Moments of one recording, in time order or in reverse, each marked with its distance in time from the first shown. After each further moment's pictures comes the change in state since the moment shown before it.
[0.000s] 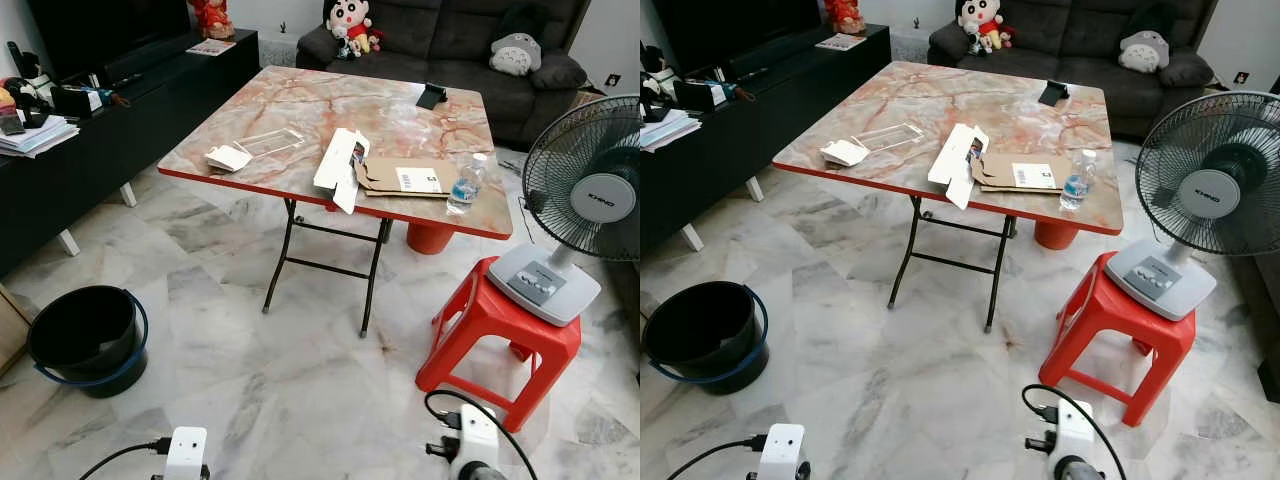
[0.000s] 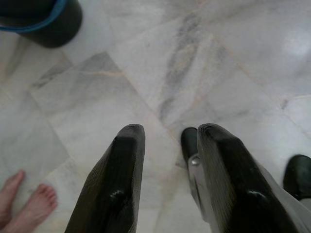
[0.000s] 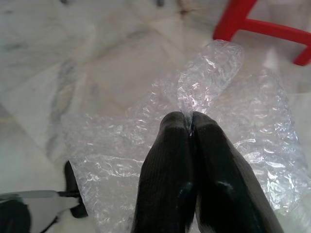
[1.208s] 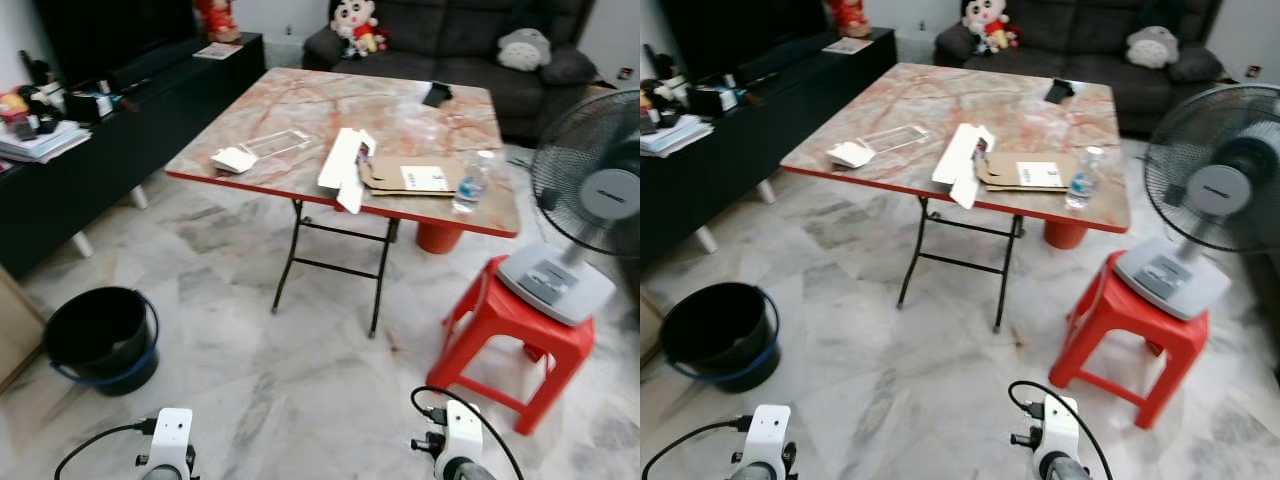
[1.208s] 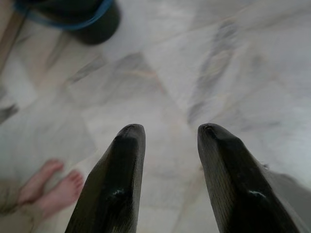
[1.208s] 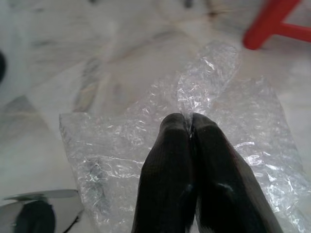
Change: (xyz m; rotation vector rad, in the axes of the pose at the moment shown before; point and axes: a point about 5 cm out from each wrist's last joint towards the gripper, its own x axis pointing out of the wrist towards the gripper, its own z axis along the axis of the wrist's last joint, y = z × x) left arm 0.006 0.019 0.020 0.011 -0.024 0.031; right arm 0.001 0.008 0.001 0.028 -0.012 0.006
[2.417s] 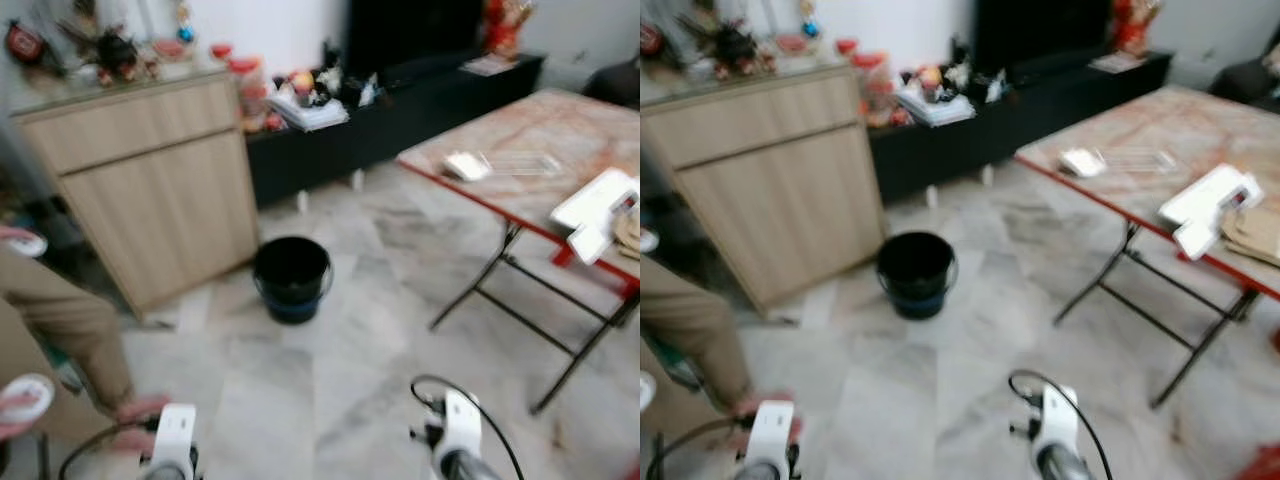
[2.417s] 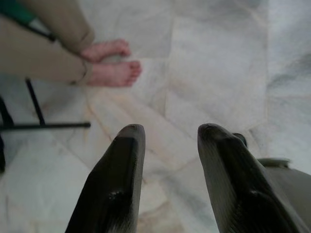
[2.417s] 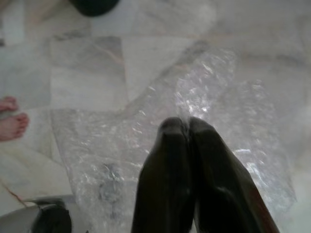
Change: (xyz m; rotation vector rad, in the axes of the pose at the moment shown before) left arm -0.001 -0.004 -0.005 -0.016 0.035 -0.004; right arm 0.000 0.000 -0.002 0.030 0.015 -0.021
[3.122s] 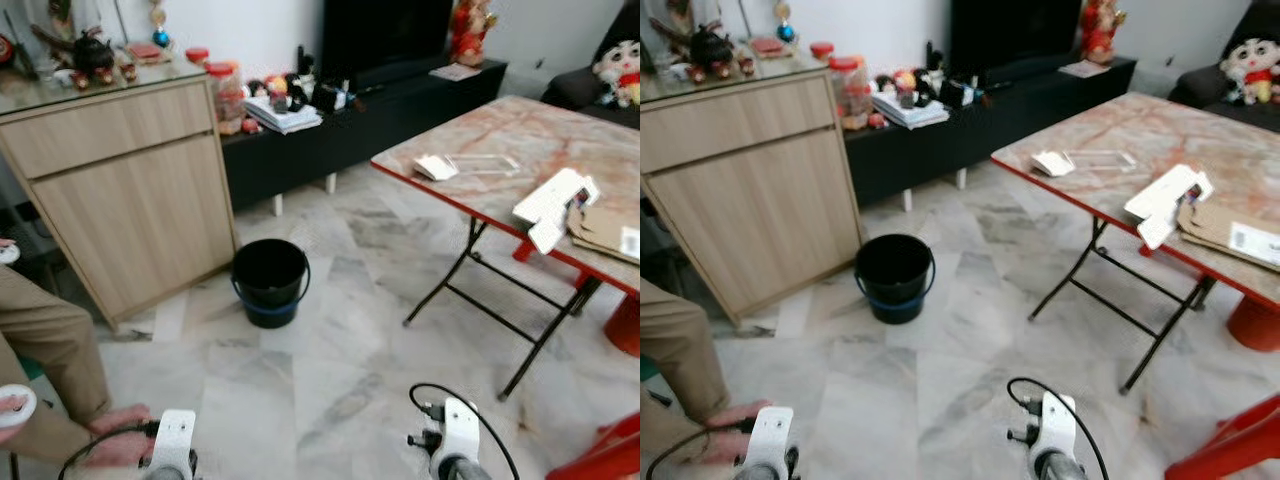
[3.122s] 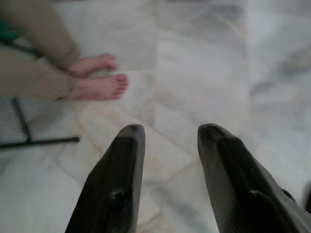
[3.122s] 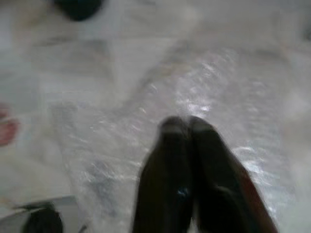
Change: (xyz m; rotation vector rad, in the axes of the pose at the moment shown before) left arm 0.003 -0.003 0.015 0.004 -0.031 -0.009; right arm 0.000 0.003 -0.002 -0.003 0.005 0.004
